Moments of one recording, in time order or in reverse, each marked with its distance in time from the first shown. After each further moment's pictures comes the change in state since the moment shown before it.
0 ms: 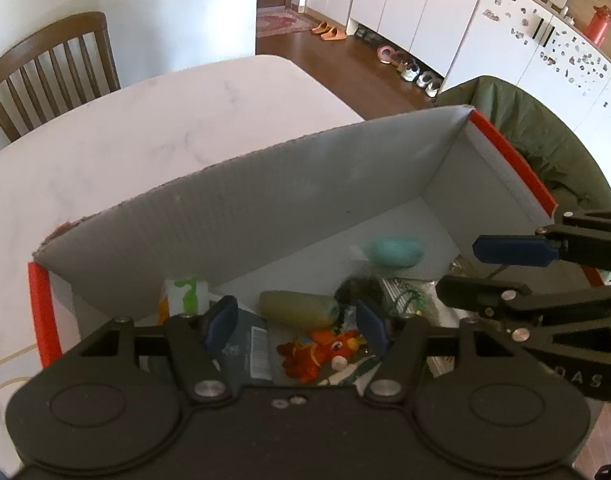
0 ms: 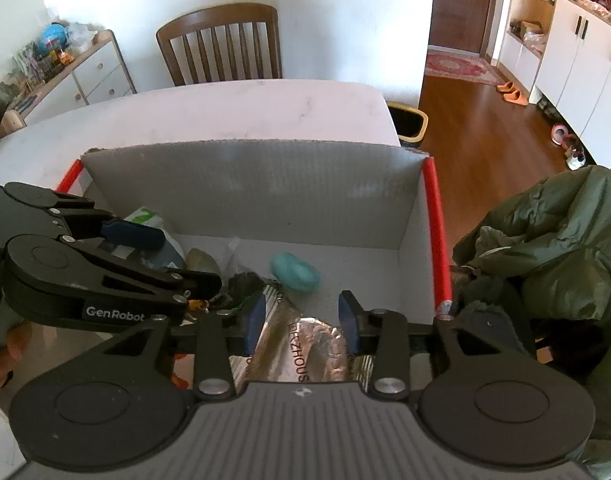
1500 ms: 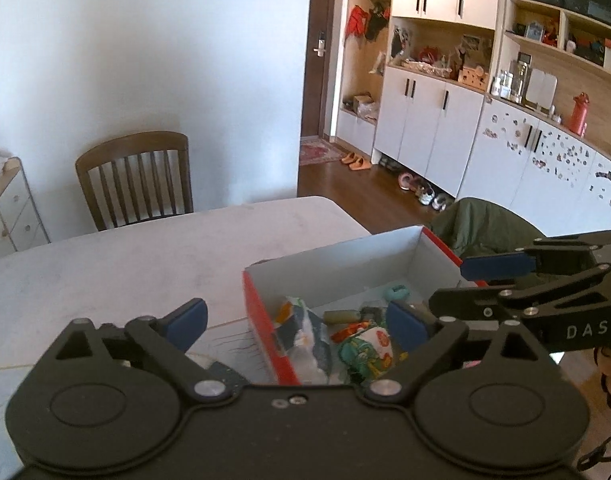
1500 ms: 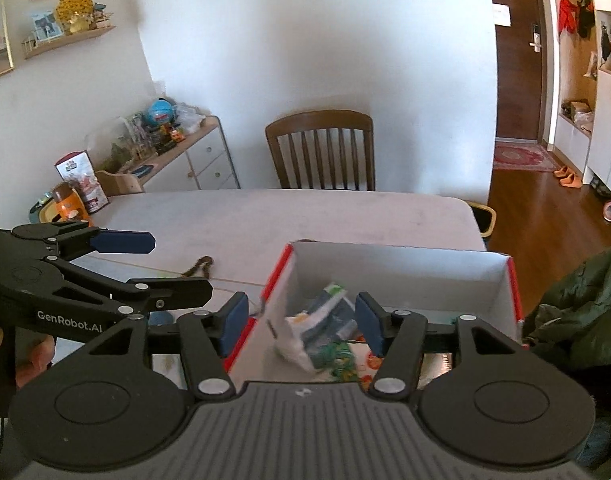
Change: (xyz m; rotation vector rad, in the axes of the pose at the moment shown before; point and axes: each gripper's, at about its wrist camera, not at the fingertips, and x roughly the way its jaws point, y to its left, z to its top) left arm -0.211 0.011 -0.084 -0.045 -0.413 0.100; right arm -0.156 0.099 -0.025 -0.067 -0.296 0.216
